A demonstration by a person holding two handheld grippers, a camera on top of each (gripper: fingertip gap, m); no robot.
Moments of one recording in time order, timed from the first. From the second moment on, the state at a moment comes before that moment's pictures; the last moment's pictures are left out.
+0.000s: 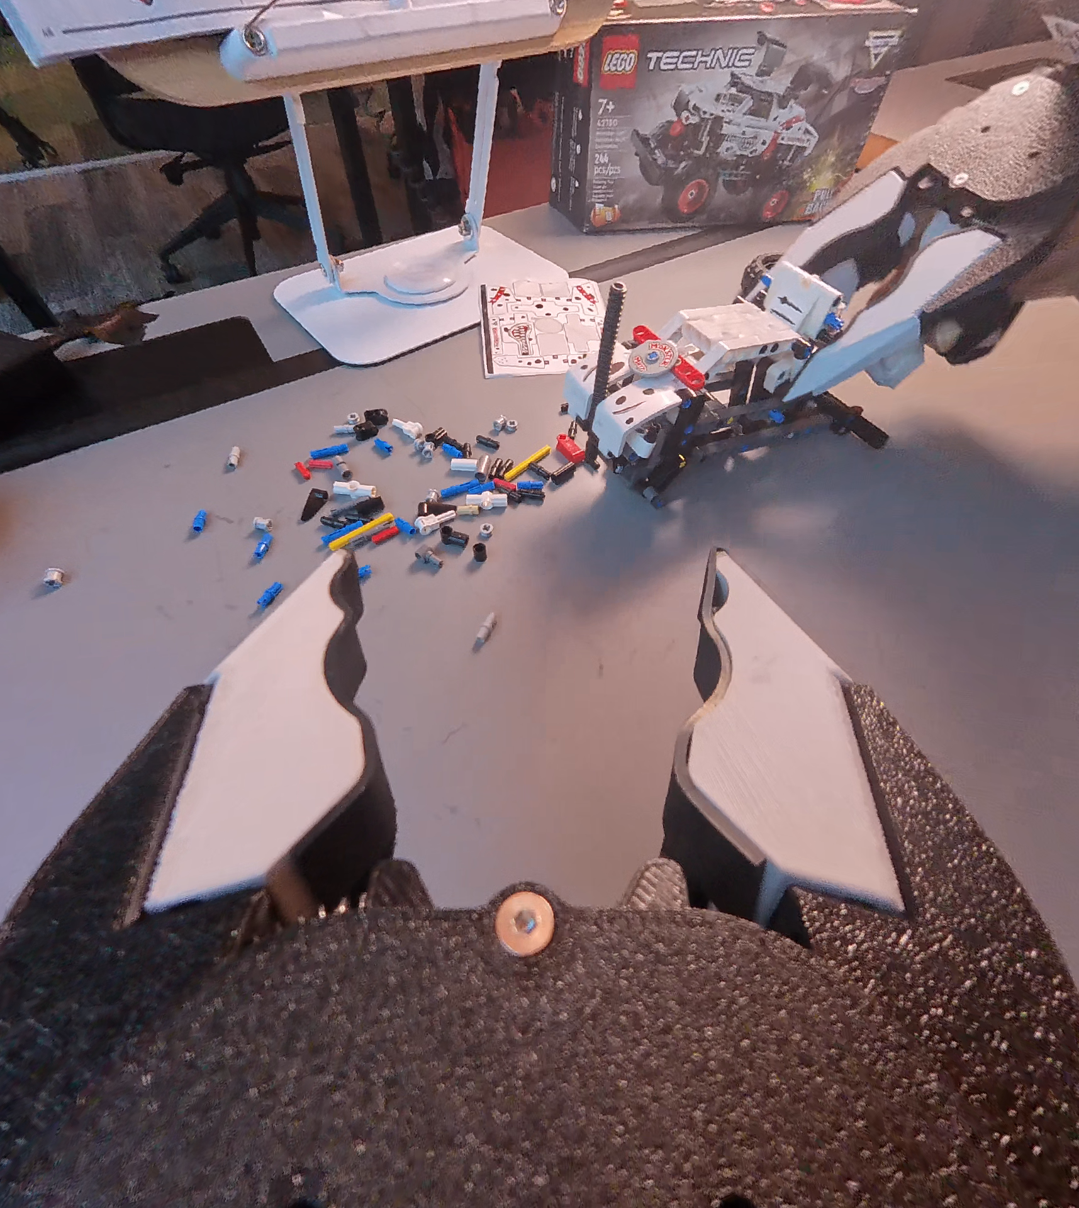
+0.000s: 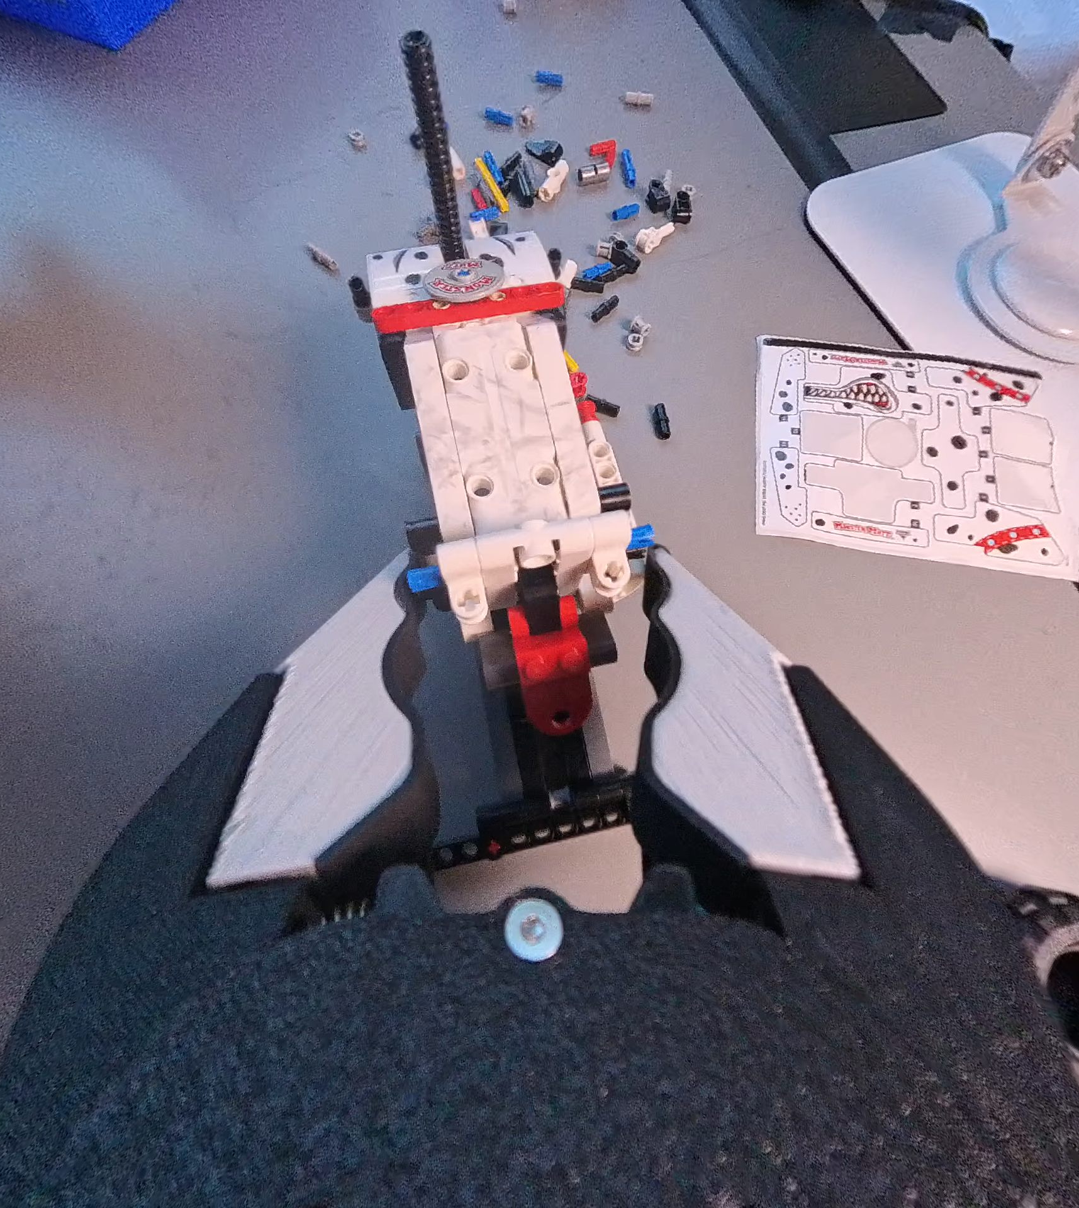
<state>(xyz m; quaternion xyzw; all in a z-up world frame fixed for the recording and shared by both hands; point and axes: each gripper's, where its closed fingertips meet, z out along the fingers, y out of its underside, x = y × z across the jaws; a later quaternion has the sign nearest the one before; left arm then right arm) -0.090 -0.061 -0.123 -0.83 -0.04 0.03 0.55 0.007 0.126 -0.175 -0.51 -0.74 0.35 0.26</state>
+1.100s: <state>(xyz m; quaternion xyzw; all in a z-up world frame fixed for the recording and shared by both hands) -0.182 0.036 -0.043 -0.78 -0.04 0.10 0.62 0.158 0.240 -0.152 -0.61 -0.66 0.26 0.34</state>
